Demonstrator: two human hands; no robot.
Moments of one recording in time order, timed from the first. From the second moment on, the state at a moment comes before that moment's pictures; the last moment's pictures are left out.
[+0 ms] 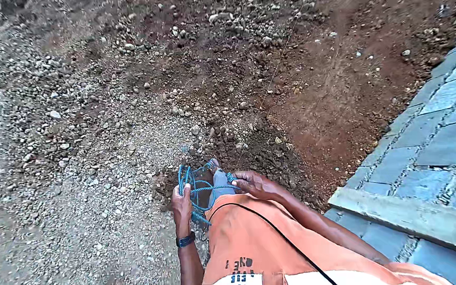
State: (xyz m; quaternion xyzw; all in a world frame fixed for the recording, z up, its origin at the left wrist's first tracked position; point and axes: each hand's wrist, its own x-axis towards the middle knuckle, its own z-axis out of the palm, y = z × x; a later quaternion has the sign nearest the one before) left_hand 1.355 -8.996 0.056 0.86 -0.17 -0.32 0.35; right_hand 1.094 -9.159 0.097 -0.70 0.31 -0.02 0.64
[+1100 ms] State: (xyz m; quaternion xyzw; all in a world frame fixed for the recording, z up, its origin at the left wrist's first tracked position) left_hand 1.660 -9.662 0.065 0.85 -0.23 -0.34 0.32; right_hand 1.383 -9.843 0.092 -0.65 0.41 -0.17 0.62
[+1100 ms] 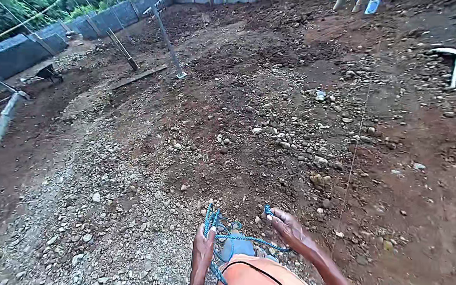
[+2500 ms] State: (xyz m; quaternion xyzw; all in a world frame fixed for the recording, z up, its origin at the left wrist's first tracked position) left_hand 1.904 -10.440 0.105 0.85 -0.11 -0.31 0.41; right_hand 1.656 -10.699 0.140 -0.54 0.43 -0.21 0.69
